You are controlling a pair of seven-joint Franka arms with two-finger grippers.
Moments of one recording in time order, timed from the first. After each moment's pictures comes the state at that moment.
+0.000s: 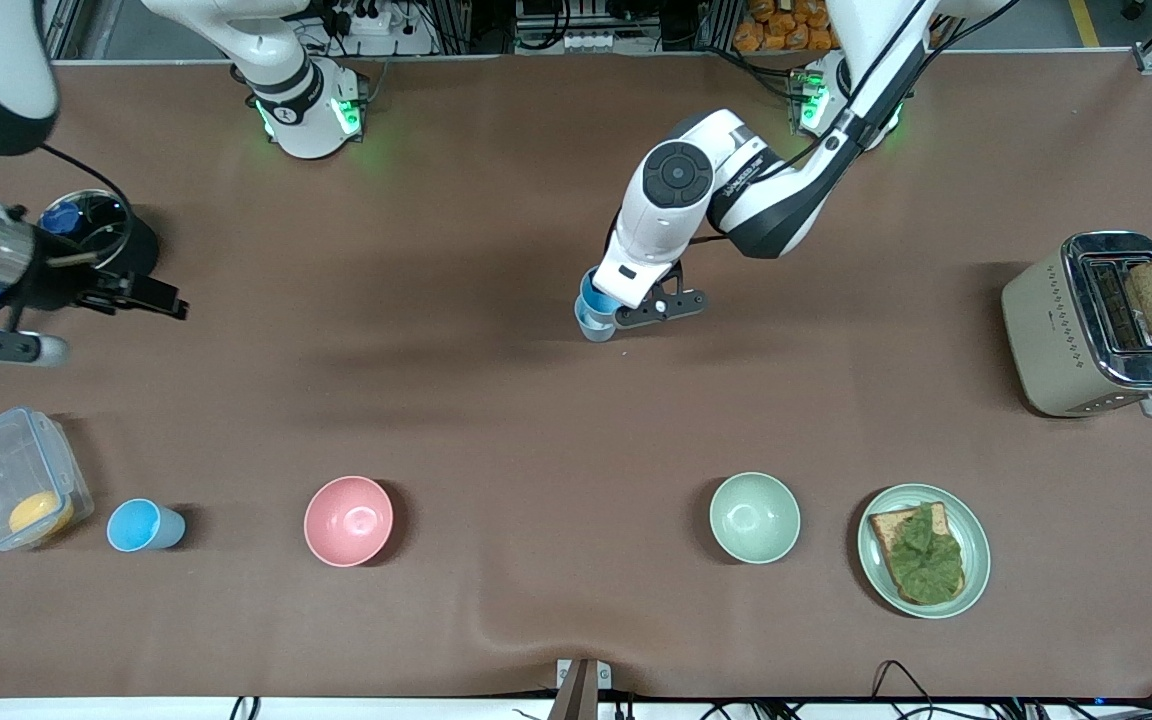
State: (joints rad) left arm -0.29 0.41 -0.53 -1.88 0.08 2.24 -1.07; right arm 0.00 0.10 -0.02 -1.62 0.13 1.58 0.08
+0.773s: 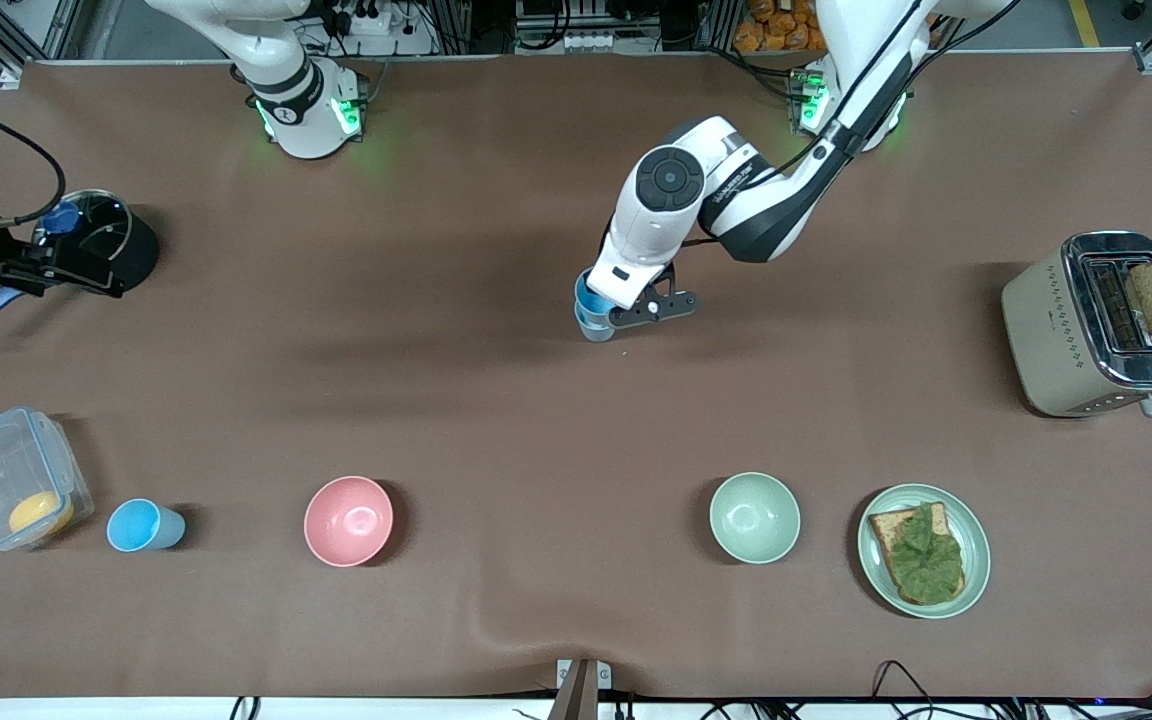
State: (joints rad) left arm -0.30 0.44 -0.53 -1.89 0.08 2.28 -1.08; right arm -0.06 0.09 0.01 -1.53 0.07 1.50 0.01
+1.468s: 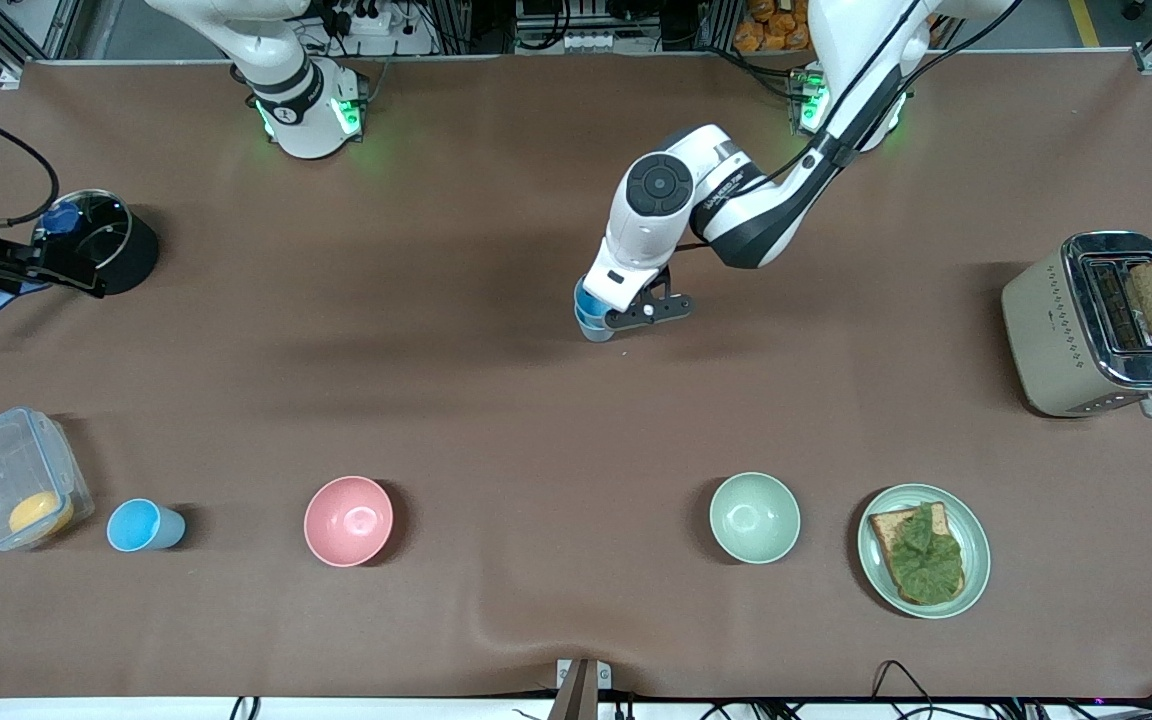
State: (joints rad) left arm -0.31 0.47 -0.53 -1.89 0.13 2.29 -1.10; right arm -0.06 0.09 0.01 -1.51 0.00 1.50 0.01
